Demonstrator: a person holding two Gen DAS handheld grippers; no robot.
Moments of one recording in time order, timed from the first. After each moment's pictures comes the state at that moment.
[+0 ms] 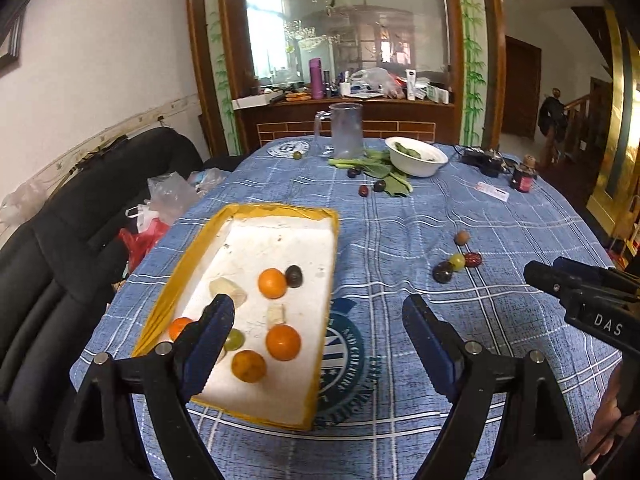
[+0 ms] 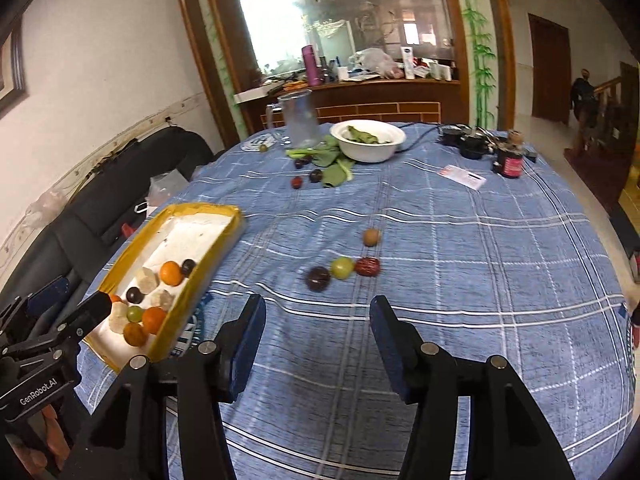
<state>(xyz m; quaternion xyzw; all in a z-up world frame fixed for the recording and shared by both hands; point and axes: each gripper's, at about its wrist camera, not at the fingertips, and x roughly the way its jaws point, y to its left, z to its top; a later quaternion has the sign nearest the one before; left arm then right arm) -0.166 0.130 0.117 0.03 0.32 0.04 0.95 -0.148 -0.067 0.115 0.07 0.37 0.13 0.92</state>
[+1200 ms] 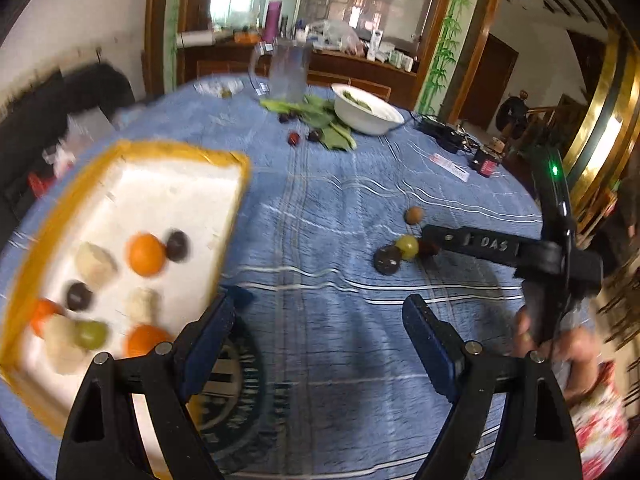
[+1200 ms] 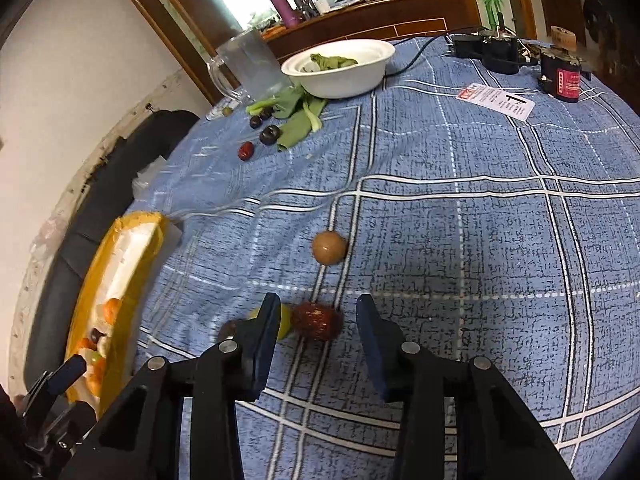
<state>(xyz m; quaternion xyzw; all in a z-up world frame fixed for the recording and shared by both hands) -0.081 0.109 0.057 -0.08 0.41 -0.08 0.91 0.001 -0.098 0.023 0.14 0.47 0.17 0.86</state>
